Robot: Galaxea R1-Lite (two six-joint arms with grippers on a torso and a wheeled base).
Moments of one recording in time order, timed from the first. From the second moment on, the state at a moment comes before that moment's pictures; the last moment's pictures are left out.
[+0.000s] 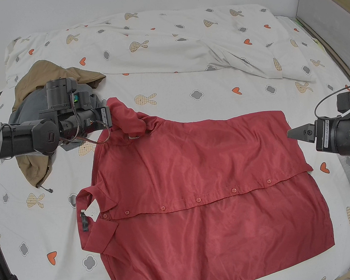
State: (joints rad) left arm -0.21 2.12 -1.65 -0.16 -0.09 -0.07; right arm 0.52 1.35 -0.96 0.14 -0.28 0.51
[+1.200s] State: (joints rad) left arm -0.15 1.91 -1.14 -0.21 -0.43 -0.03; right arm 0.49 1.35 -0.90 0.13 -0.28 0.47
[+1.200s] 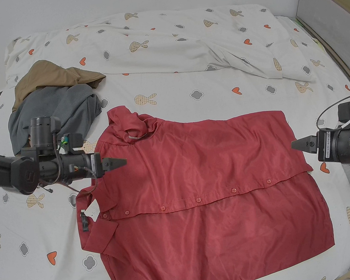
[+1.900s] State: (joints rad) left arm 0.12 1.75 -0.90 -0.24 -0.65 0.02; right arm 0.10 1.76 -0.92 -0.37 0.16 0.28
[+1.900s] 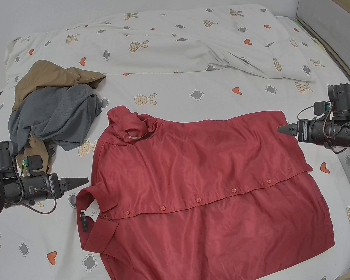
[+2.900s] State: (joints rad) left arm 0.12 1.67 -0.72 -0.40 -0.67 0.03; right arm -0.01 2.14 -1.26 -0.40 0.15 0.23
